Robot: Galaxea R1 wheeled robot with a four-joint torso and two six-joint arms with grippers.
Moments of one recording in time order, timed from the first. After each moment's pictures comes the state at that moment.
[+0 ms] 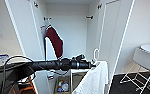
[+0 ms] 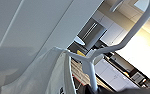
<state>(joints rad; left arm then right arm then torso) 0.16 2.68 -1.29 0.48 0.24 -0.99 -1.57 3.11 -2.74 -0.23 0.05 0.26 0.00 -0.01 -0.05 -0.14</state>
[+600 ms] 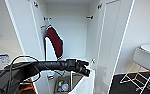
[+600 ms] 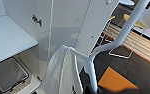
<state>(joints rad) 0.15 2.76 -1.29 0.63 0.85 -0.99 -1.57 3.11 -2.74 -0.22 0.05 0.26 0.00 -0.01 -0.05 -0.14</state>
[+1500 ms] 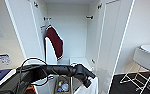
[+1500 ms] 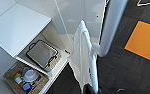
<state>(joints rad) 0.20 2.87 -1.19 0.68 1.37 -0.86 -1.57 3.11 -2.74 -0.23 0.05 0.26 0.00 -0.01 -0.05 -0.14</state>
